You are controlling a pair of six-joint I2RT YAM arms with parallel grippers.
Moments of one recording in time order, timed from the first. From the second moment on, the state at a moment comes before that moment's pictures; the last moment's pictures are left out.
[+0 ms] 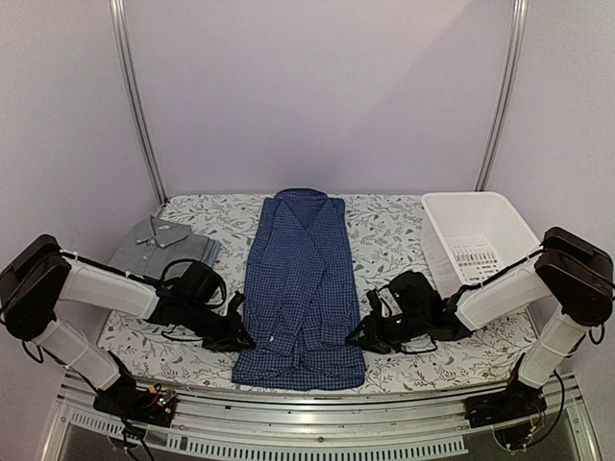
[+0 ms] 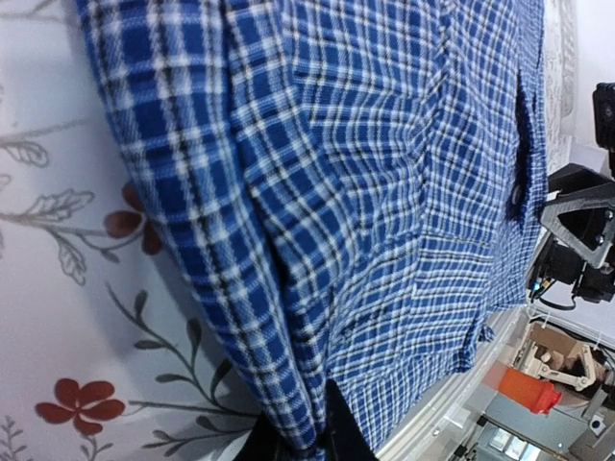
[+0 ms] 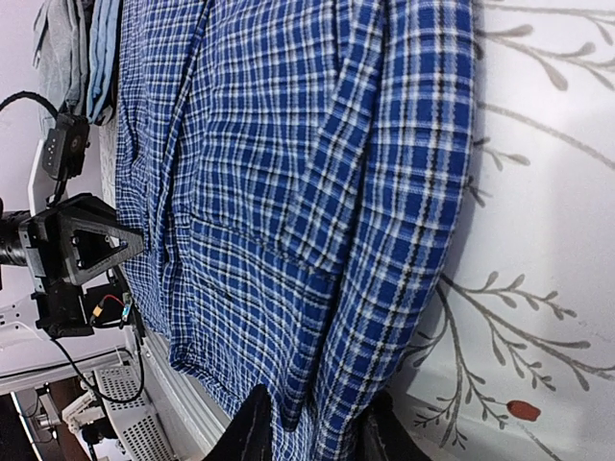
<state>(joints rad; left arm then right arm) -0.68 1.48 0.50 -0.07 0.50 -0.78 0.89 1.67 0.57 0.33 -0.39 1.05</state>
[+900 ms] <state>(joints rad) -0.71 1.44 0.46 -0.07 0.51 -0.82 0.89 1.68 0.54 0.34 -0.42 1.09</state>
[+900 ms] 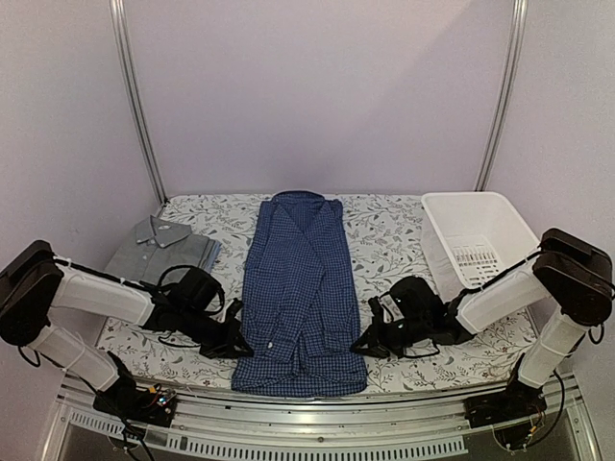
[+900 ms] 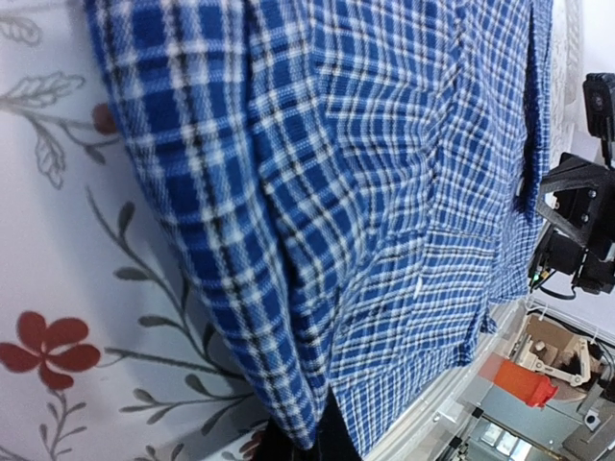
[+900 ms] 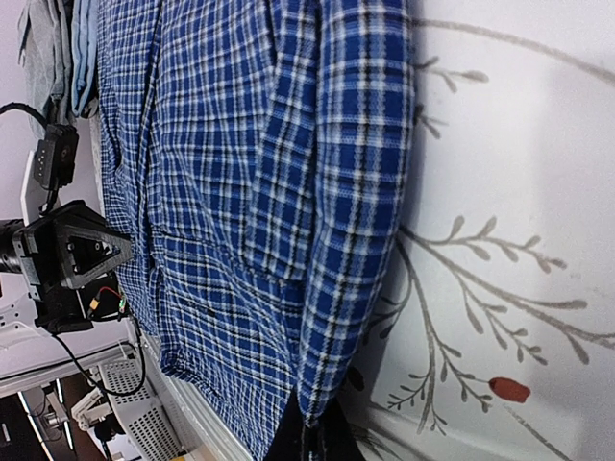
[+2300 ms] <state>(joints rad) -0.42 1.97 1.10 -0.12 0.48 -0.75 0.62 2.11 1.20 0.16 -0.35 0.93</state>
